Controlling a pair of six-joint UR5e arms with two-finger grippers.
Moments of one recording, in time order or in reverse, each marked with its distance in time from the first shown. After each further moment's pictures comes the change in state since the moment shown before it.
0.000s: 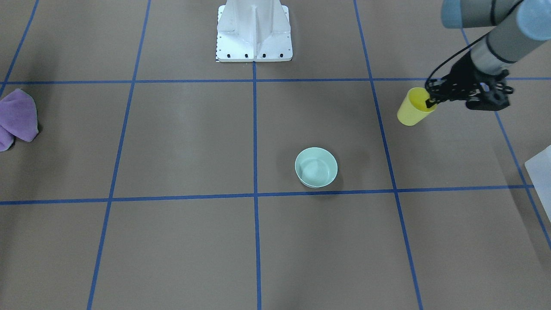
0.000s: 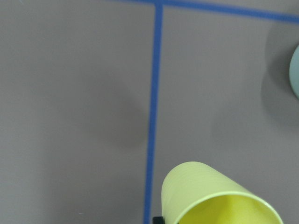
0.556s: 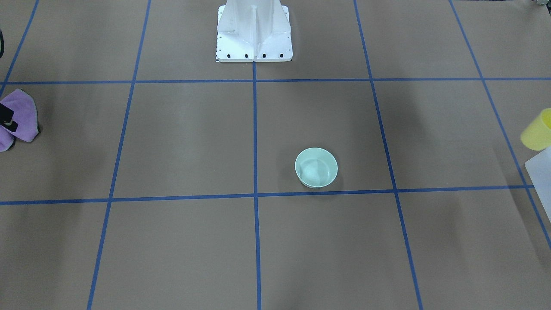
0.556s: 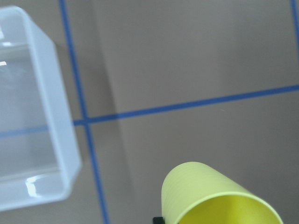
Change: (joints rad) left arm -0.425 -0.176 0.460 0.179 -0.013 0.772; right arm -0.167 0.128 0.052 0.001 -0.021 0.300
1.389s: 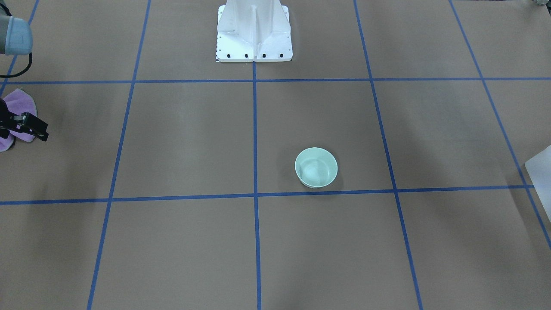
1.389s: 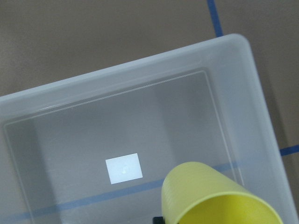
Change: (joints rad) left arm -0.087 -0.221 0.784 -0.495 0.065 0.145; right arm -0.090 0.007 -0.072 -0.001 -0.060 0.022
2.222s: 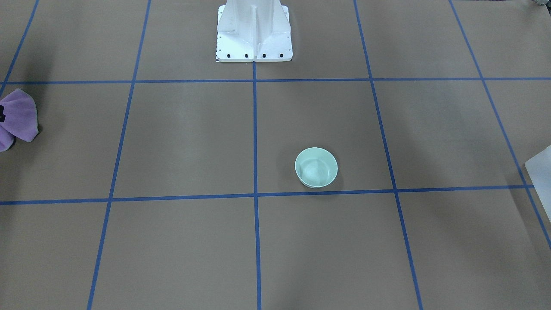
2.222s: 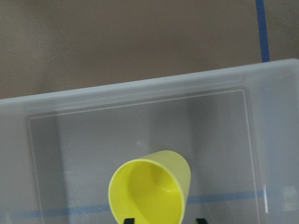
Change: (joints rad) left arm 0.011 -0.031 0.025 -0.040 0.007 -0.157; right arm 0.070 -0.262 -0.123 0.246 -0.003 -0.204
